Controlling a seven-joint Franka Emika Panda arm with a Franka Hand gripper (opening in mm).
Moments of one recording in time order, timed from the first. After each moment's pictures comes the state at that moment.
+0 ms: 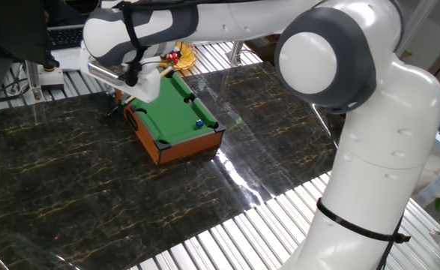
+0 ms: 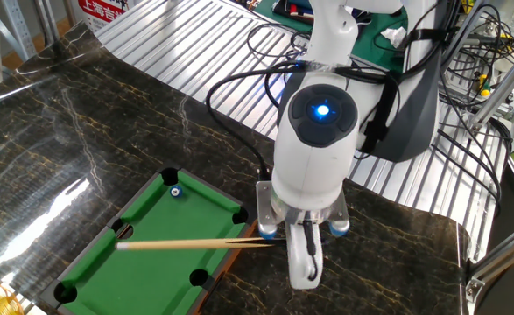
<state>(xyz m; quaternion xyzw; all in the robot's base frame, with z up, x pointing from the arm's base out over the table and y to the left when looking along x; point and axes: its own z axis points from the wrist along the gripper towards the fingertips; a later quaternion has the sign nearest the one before) 0.576 0.169 0.220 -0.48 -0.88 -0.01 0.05</state>
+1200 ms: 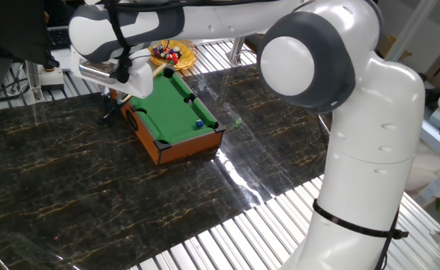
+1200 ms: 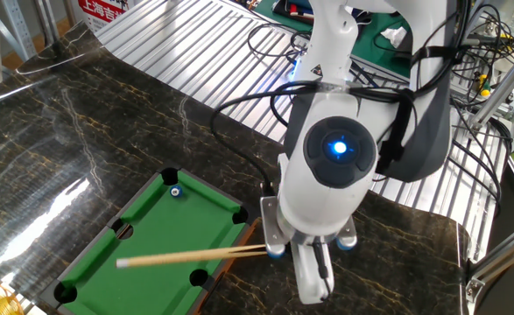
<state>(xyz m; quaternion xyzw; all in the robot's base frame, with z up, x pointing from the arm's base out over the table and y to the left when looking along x) 0.582 0.178 0.217 -0.42 -0.90 0.04 0.06</state>
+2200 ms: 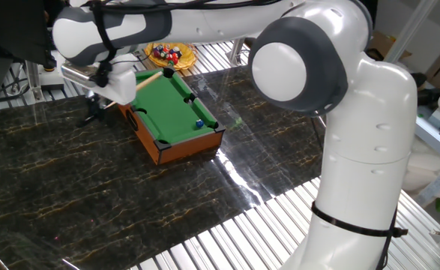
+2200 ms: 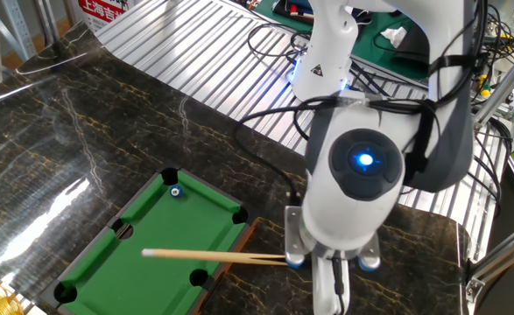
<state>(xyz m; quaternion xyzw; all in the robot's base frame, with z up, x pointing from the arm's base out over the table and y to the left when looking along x) 0.584 0.224 0.213 -0.52 -0.85 0.01 0.06</state>
